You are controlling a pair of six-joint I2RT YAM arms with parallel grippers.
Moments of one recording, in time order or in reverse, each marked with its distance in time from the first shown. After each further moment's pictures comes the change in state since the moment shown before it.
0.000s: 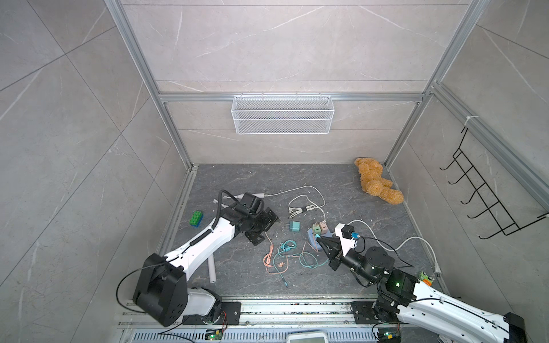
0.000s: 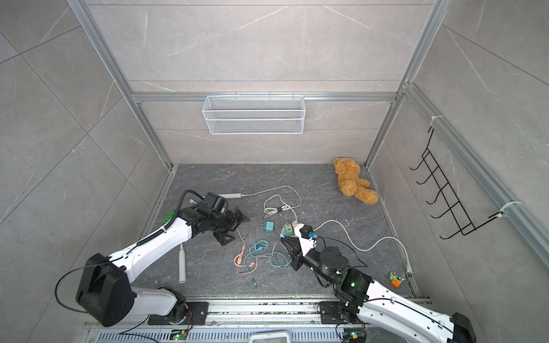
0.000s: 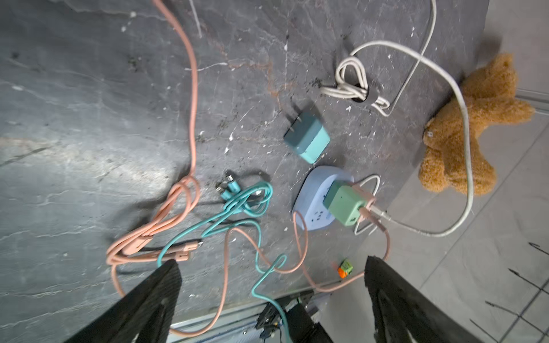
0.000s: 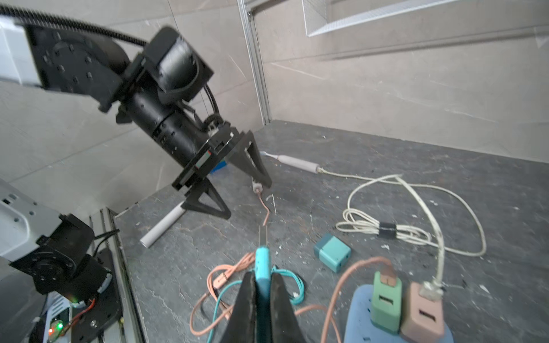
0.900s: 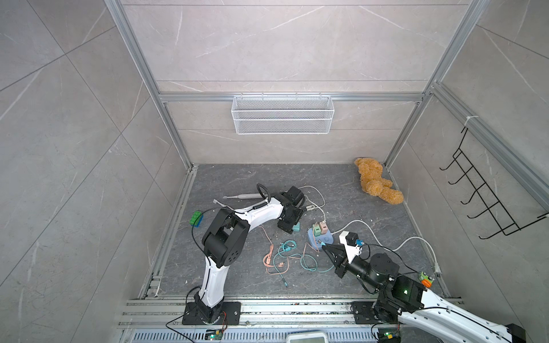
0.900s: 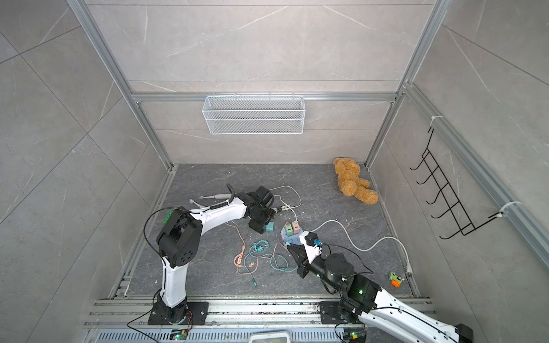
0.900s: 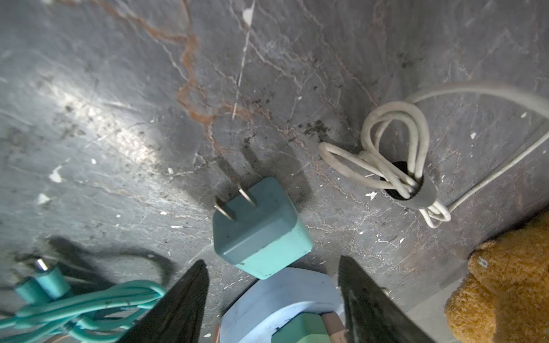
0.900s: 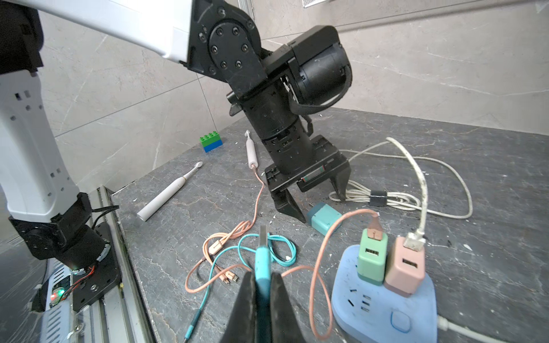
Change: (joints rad) left arm -0.172 0.609 0.460 -0.065 -0.179 -0.417; right arm 0.000 -0.175 -0.069 -0.121 -0.019 0.013
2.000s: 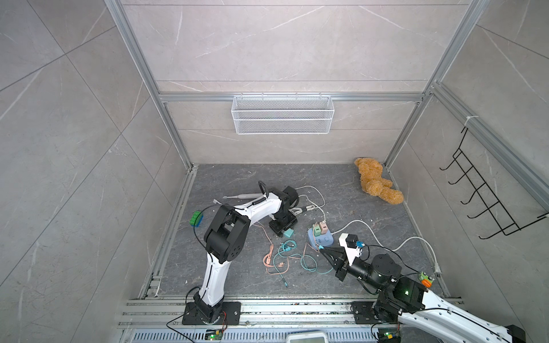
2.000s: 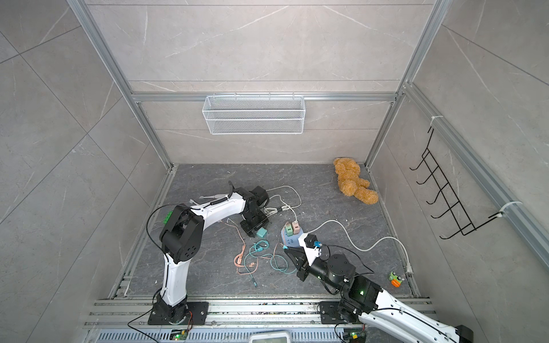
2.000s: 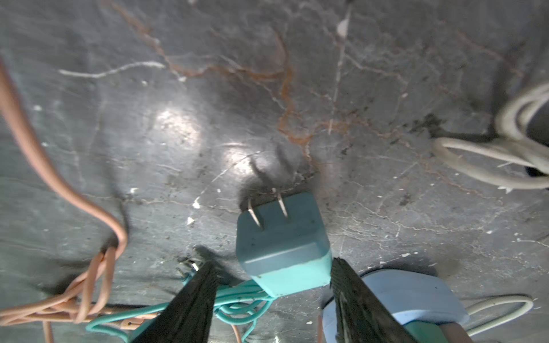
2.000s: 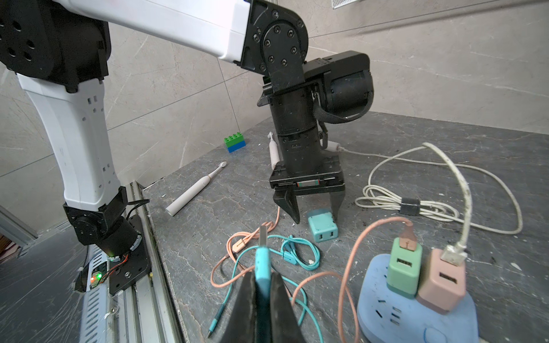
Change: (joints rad) left arm 0.062 0.037 0.066 -0.314 0.082 0.390; right arm 0.000 -0.014 -0.005 0.014 -0.093 0.011
